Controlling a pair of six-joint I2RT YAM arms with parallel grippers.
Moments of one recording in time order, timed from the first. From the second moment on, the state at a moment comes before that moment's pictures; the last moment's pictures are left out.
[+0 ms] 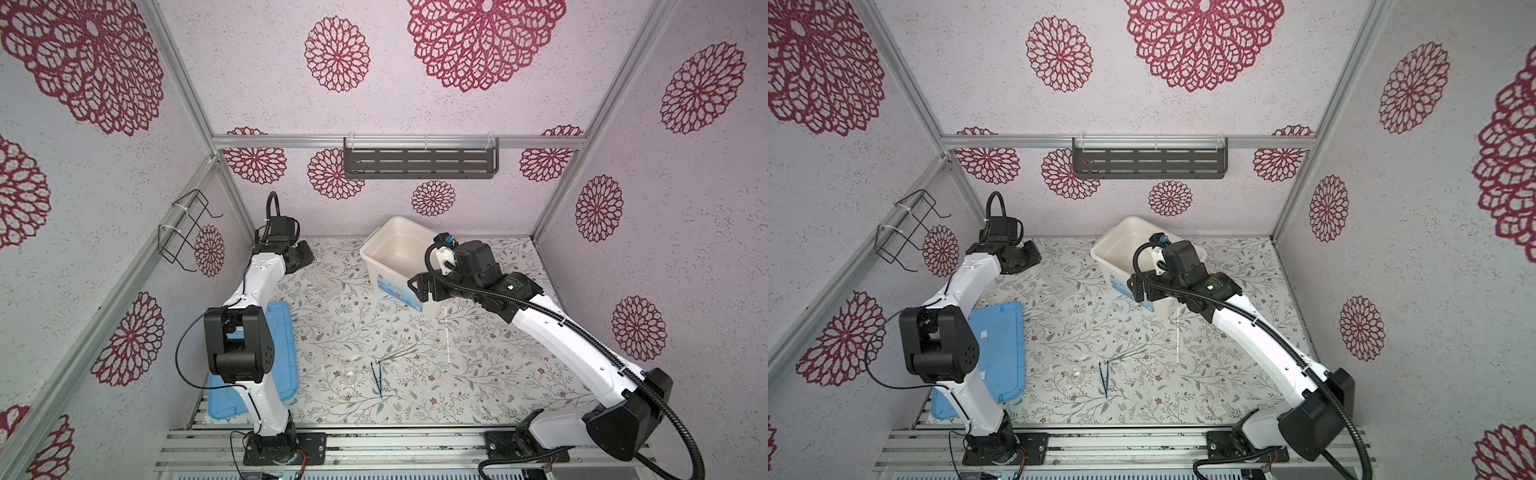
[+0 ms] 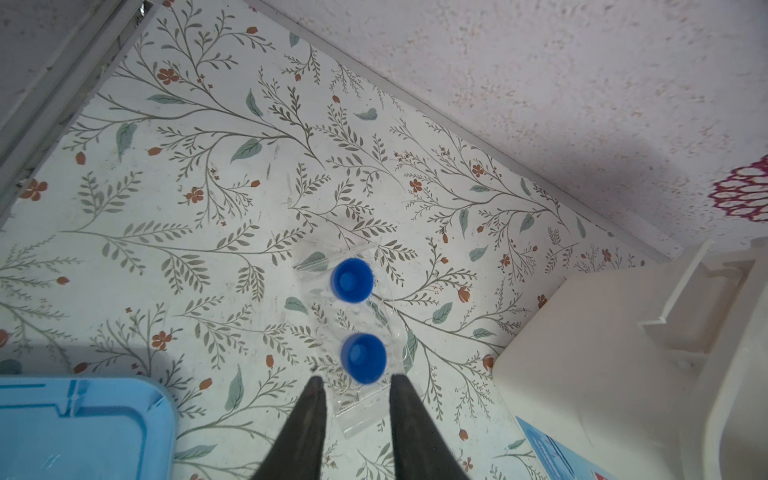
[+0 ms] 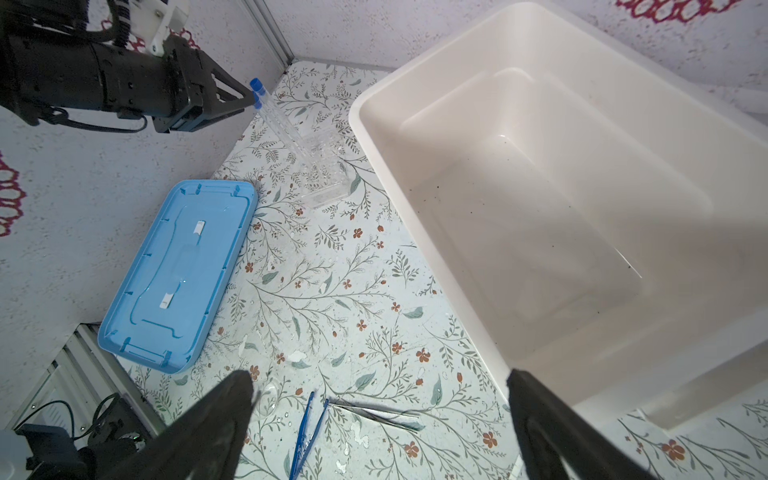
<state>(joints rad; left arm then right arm) 0.02 1.85 1.60 -0.61 0.01 -0.45 0.65 1.38 1.40 -0.64 -0.10 0.32</state>
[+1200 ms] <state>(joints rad) 0.04 1.85 1.62 -0.60 -0.01 -0.50 0.64 1.38 1.40 -0.64 -0.10 0.32</state>
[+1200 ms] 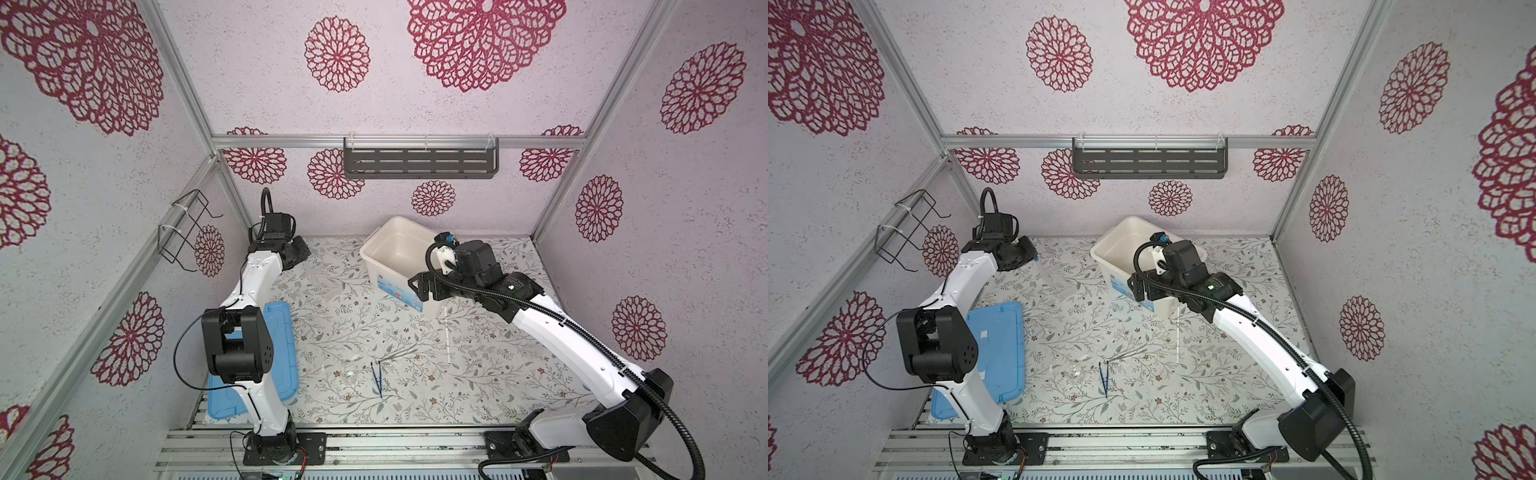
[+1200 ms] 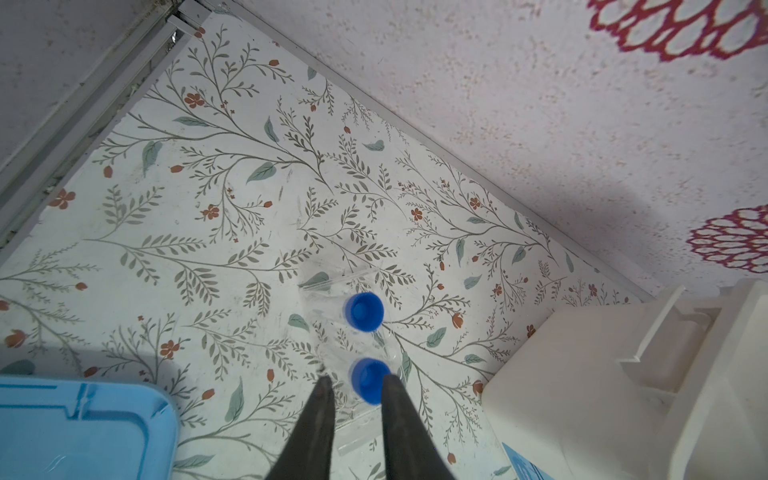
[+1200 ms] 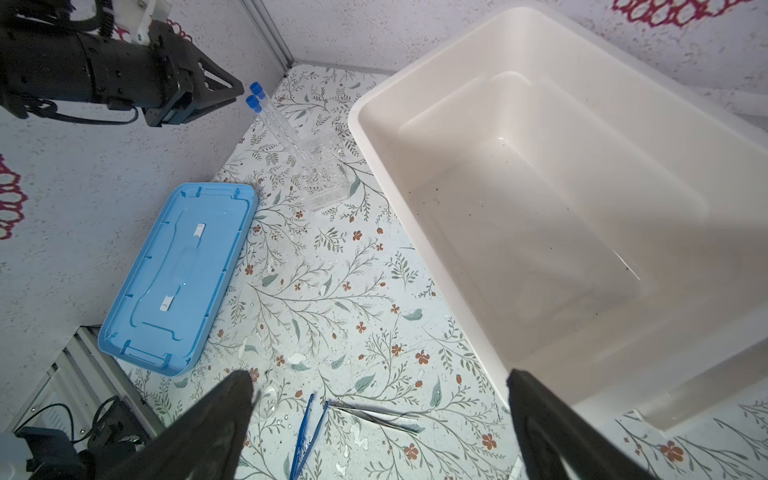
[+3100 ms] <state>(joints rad) 0.03 1.89 1.60 -0.54 0.05 -0.53 0.64 1.37 1.39 -0.64 -0.09 0.32</state>
